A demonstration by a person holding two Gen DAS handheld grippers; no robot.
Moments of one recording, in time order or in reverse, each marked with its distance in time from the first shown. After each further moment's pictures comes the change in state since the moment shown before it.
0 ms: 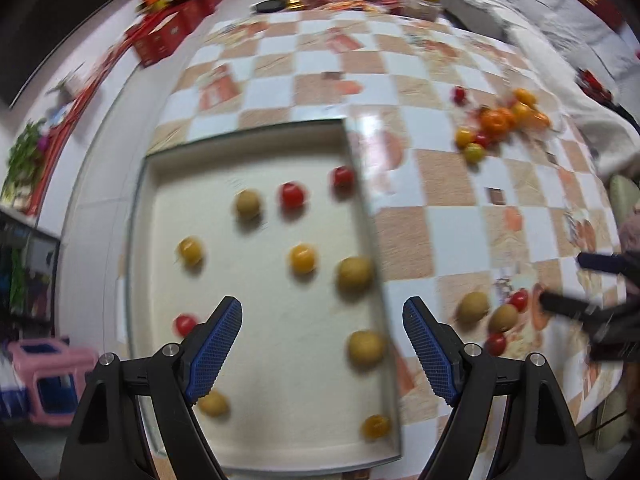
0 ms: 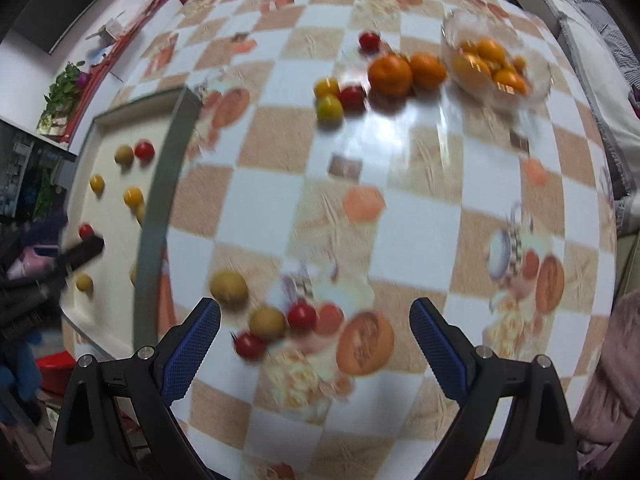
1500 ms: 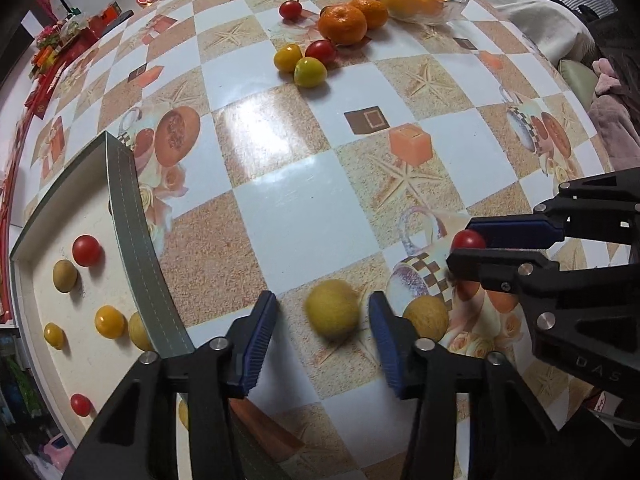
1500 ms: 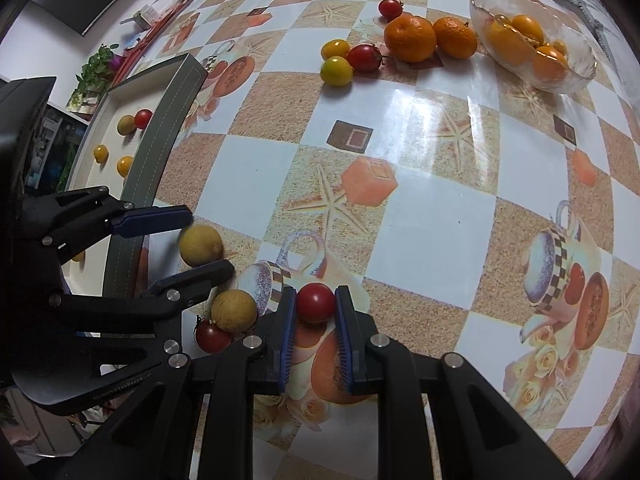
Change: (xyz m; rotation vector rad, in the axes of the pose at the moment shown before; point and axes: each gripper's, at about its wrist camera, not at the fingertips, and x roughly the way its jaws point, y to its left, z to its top) left arm 0.071 -0.124 0.001 0.325 0.126 -0.101; right arm 0.034 -0.029 -0.009 -0.091 -0.014 0.128
